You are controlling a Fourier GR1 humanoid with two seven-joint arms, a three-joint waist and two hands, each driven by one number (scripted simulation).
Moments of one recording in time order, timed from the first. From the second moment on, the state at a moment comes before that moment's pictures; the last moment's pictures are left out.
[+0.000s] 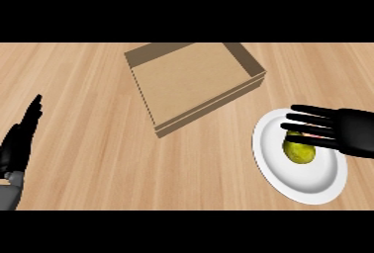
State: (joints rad) left arm -0.12 0.55 -0.07 -1.28 0.03 0.27 0.04; right arm -0.35 -0.84 0.31 -1.40 0.89 -0.10 -1.06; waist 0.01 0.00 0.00
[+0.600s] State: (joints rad) left arm -0.10 0.51 -0.02 -1.32 -0.04 0.26 0.07; right arm -0.33 -0.73 0.28 -1.36 1.08 -0.16 -1.04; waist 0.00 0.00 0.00
